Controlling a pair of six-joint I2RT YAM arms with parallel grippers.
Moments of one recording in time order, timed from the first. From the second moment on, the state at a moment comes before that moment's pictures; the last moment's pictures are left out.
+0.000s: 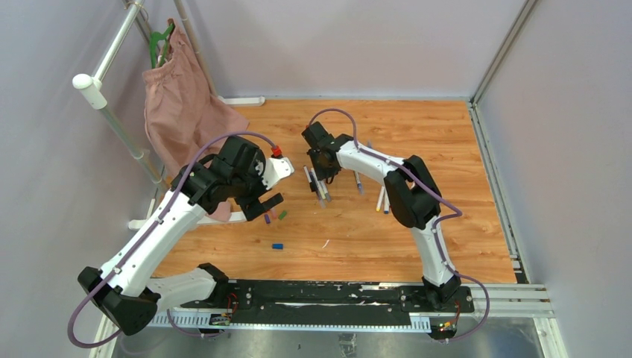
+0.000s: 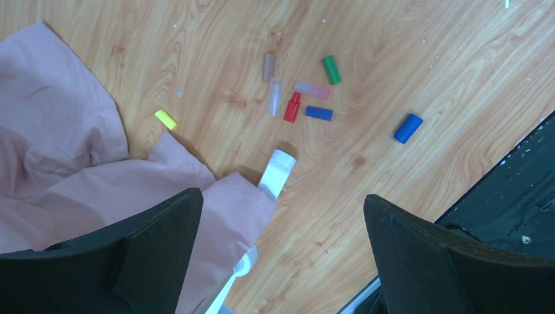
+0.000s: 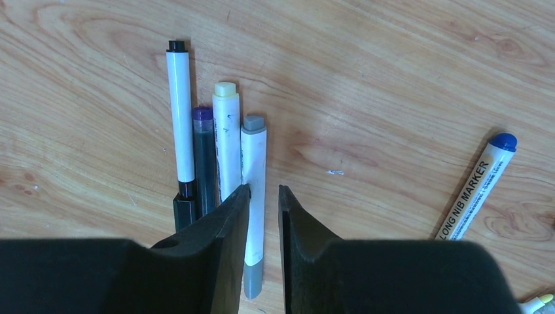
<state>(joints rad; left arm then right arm) -0.58 1.10 1.23 -1.09 0.01 0.52 0.72 2.17 1.73 -0.64 0.13 0.29</state>
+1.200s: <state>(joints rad) -0.51 1.10 1.20 -1.02 0.15 0.42 0.74 1.75 1.43 -0.48 0.17 0.48</state>
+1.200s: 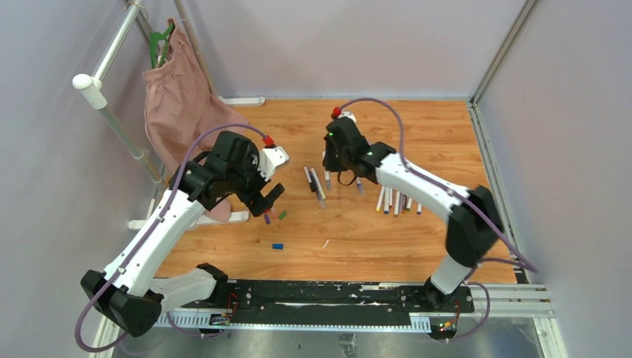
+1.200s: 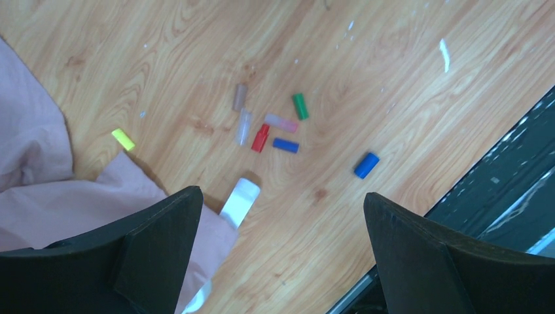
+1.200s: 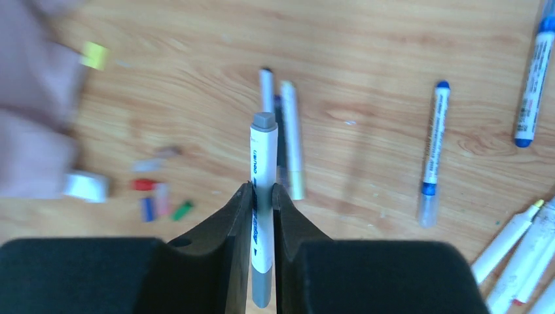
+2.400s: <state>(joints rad) -0.46 1.17 1.24 -0.82 0.59 0.20 1.07 1.37 1.23 -0.03 0.42 0.74</state>
